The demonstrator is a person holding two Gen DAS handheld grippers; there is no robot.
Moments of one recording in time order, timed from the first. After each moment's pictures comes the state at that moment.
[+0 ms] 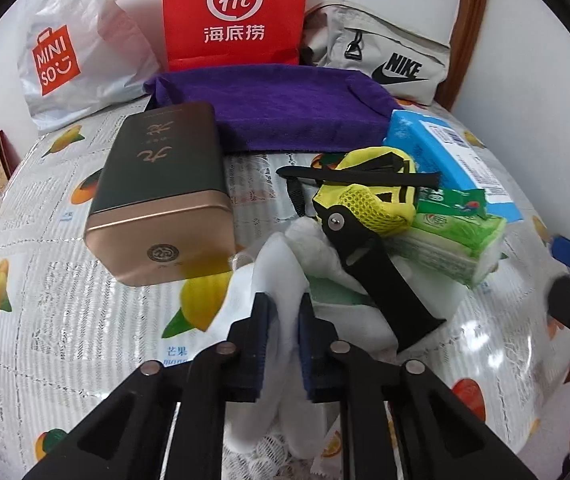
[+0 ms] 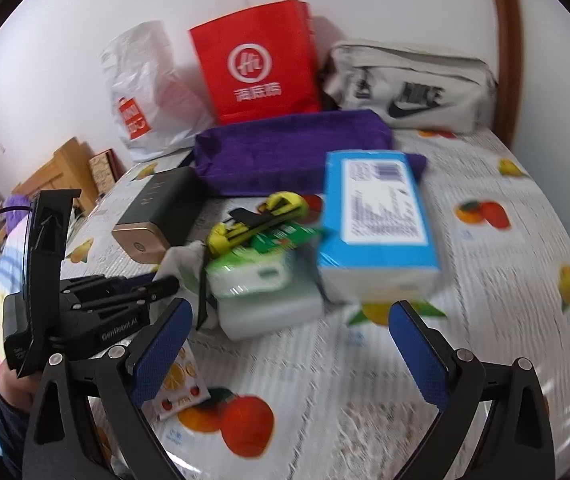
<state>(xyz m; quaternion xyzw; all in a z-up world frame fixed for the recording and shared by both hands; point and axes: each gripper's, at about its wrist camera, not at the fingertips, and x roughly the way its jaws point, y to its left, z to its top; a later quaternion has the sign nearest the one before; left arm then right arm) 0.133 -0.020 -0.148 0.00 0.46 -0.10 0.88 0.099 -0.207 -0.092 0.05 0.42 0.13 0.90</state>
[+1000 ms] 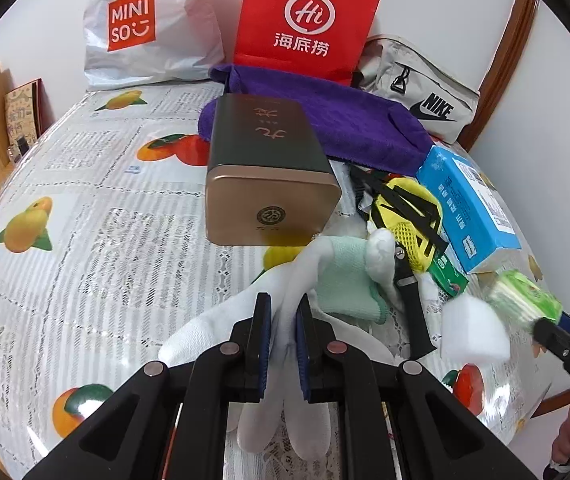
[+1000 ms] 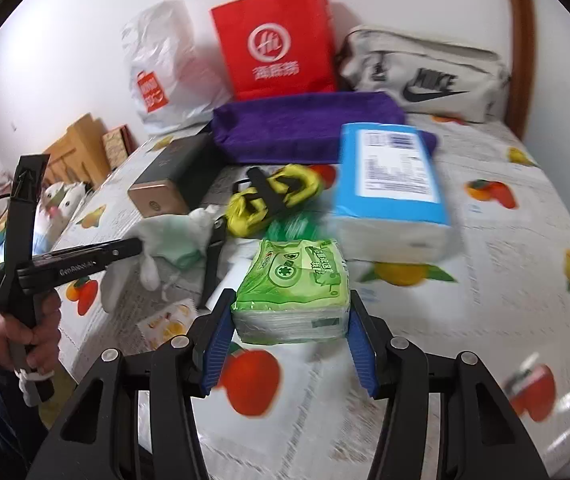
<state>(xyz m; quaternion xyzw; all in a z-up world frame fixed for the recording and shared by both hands) 0.107 0.044 -0.147 -0.08 0.45 -0.06 0.89 0.056 -0.232 -0.102 0.05 0.43 0.14 0.89</state>
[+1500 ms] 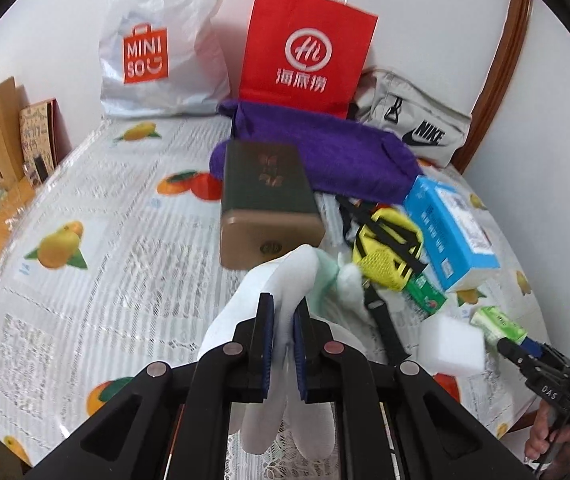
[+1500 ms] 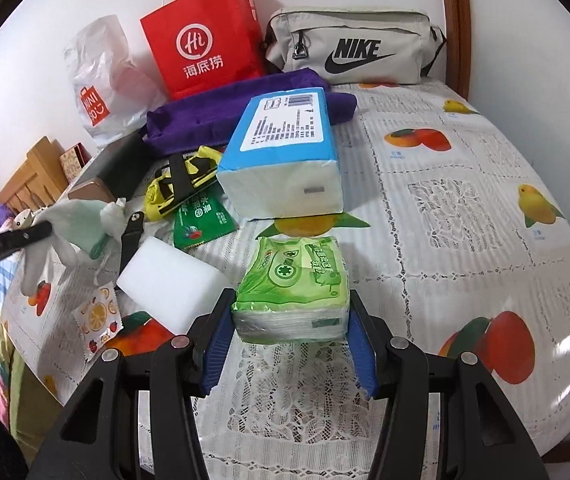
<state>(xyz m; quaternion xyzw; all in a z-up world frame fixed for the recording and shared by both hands) 0.086 0.049 -0.102 -0.08 0.41 -0.05 0.91 0.051 -0.281 -0.138 0.08 0.44 0.08 0.89</state>
